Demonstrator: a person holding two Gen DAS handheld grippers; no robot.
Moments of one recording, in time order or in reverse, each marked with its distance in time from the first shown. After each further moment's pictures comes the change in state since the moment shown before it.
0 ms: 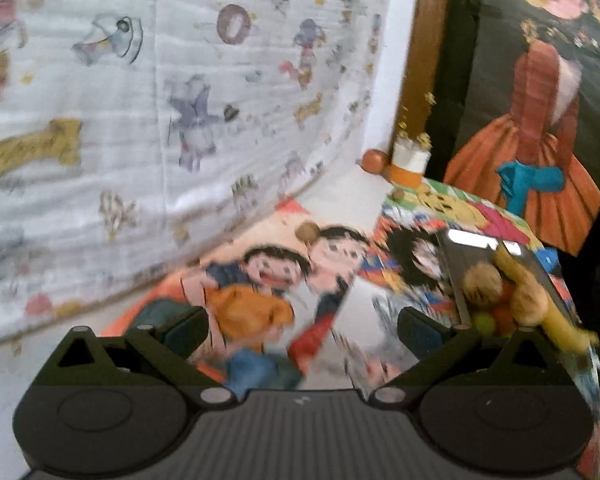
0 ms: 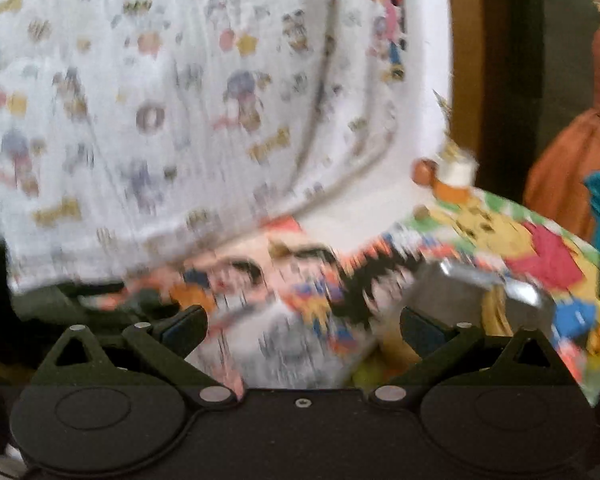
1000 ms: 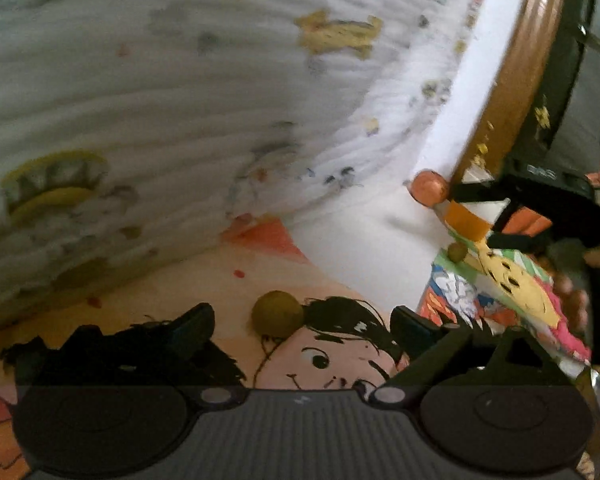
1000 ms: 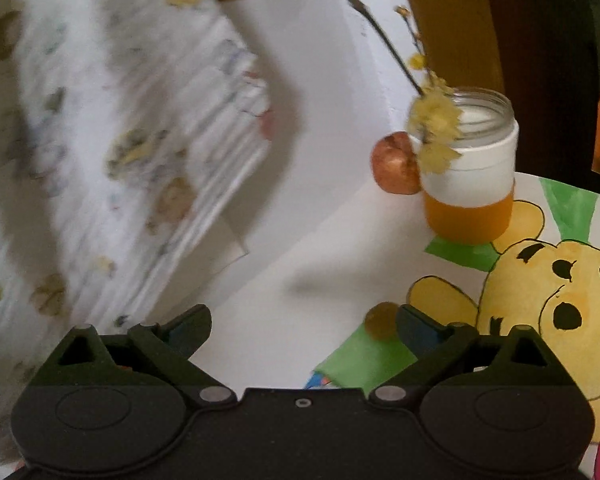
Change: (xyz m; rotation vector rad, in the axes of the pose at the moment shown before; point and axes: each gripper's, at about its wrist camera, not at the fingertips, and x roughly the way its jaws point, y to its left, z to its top) left arm 0.220 -0.023 0.044 -0.244 0.003 0.042; right arm 0.327 -0.217 0.110 0.272 0.098 0.093
